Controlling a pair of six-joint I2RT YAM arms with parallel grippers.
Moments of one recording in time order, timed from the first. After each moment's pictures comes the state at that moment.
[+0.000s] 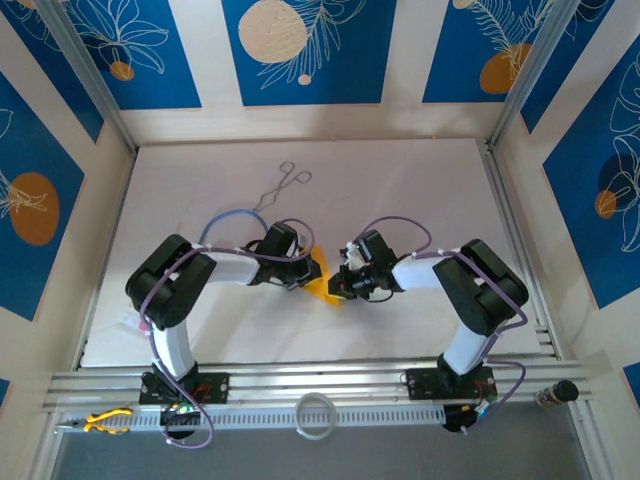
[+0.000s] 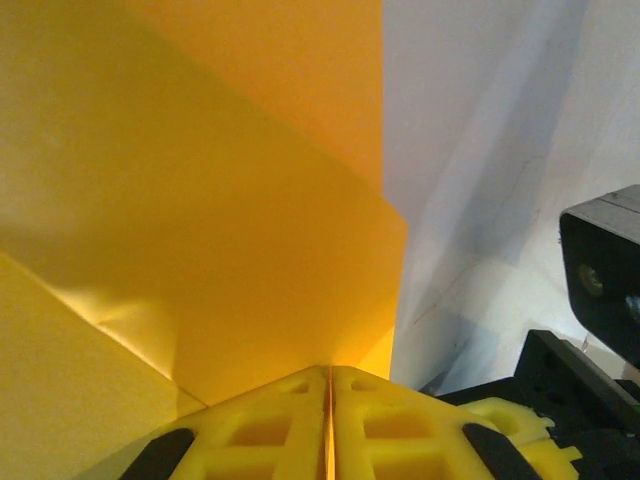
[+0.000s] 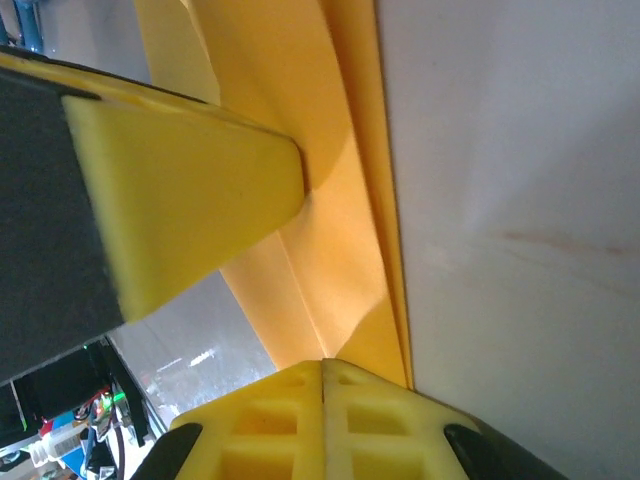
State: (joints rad) left arm -0.65 1.84 0.84 0.11 0.50 -0.98; right arm 0.58 1.70 0.66 0.04 -0.65 0.75
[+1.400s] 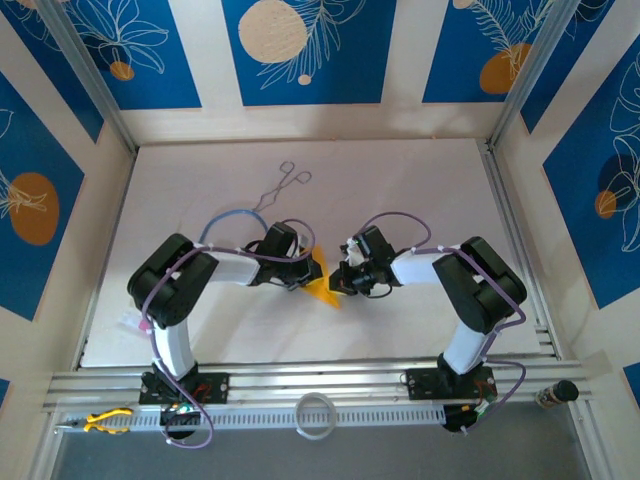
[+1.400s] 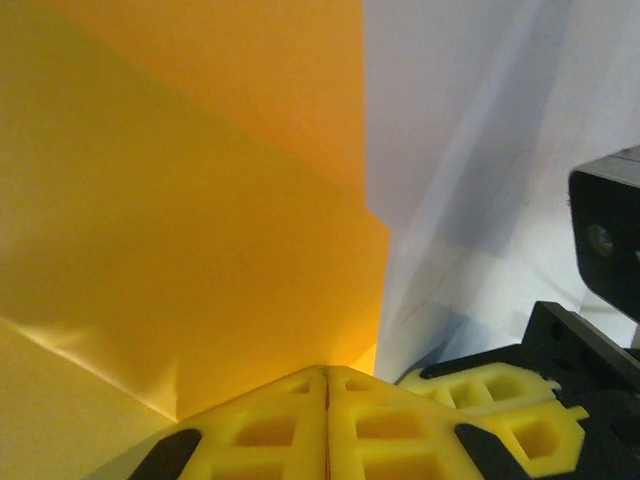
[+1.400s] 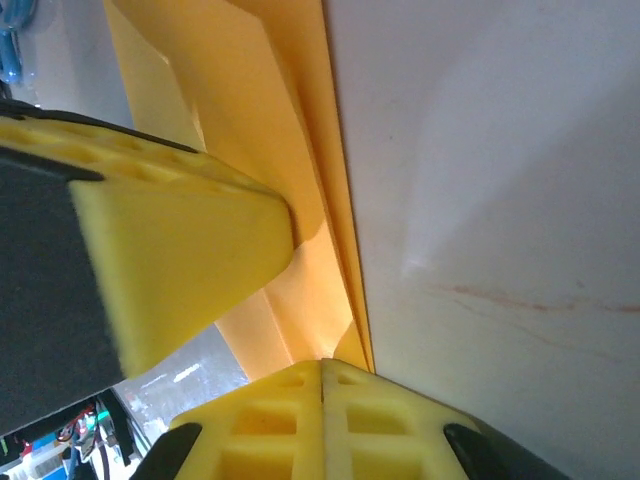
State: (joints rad) left arm -0.64 1.85 0.83 0.16 0.53 -0.99; right arm 0.57 1.72 0.71 -0.03 -0.60 0.71
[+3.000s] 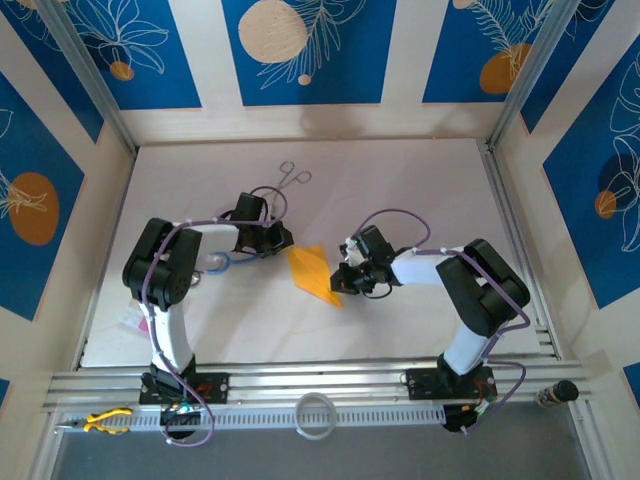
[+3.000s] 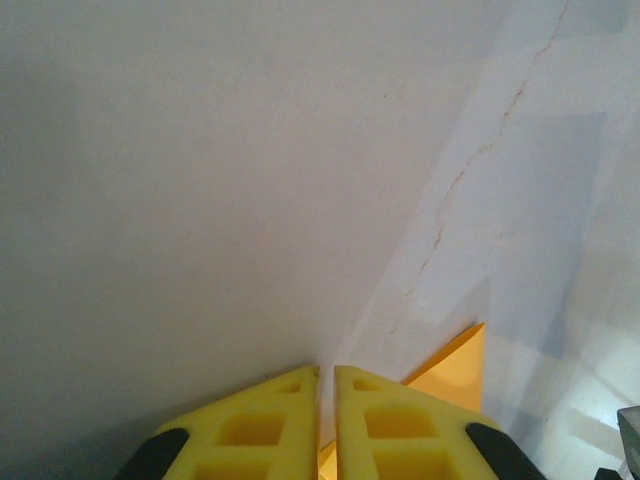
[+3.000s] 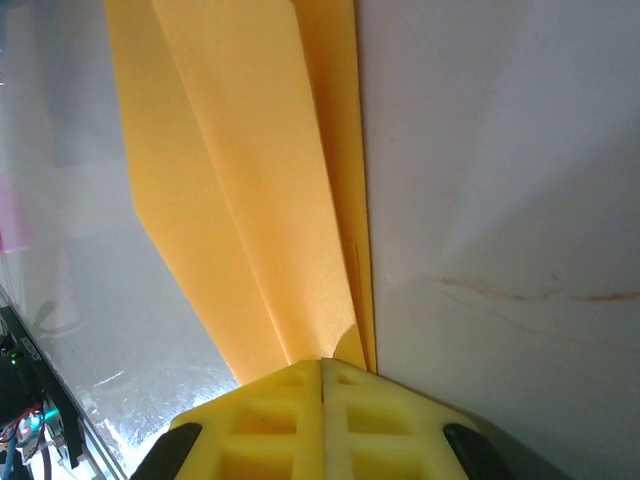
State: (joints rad) left arm -0.36 1.94 1.04 -0.07 0.51 -0.70; right arm 0.57 1.70 0.72 -0.10 -0.54 0.62
